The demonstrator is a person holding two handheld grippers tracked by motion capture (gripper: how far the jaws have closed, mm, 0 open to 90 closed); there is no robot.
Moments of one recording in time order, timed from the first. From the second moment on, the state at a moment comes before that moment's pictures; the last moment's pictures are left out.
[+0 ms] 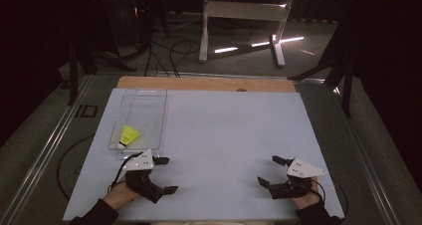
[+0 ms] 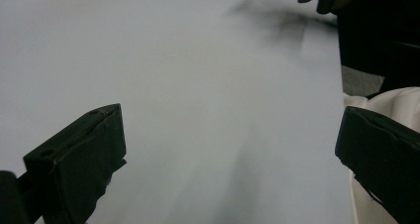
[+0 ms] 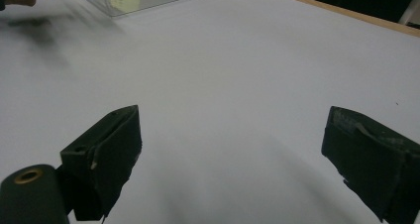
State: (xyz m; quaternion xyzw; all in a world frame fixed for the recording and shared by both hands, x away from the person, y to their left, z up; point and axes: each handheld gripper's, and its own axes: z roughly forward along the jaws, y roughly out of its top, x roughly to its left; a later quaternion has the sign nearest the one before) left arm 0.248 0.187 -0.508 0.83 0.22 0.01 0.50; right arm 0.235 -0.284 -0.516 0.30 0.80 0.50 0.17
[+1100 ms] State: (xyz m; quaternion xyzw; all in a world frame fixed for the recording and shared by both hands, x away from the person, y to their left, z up) left arm 0.236 0.206 -0.523 0.82 0.30 0.09 0.49; right arm 0.235 -0.287 -0.515 0.30 0.79 0.50 0.17
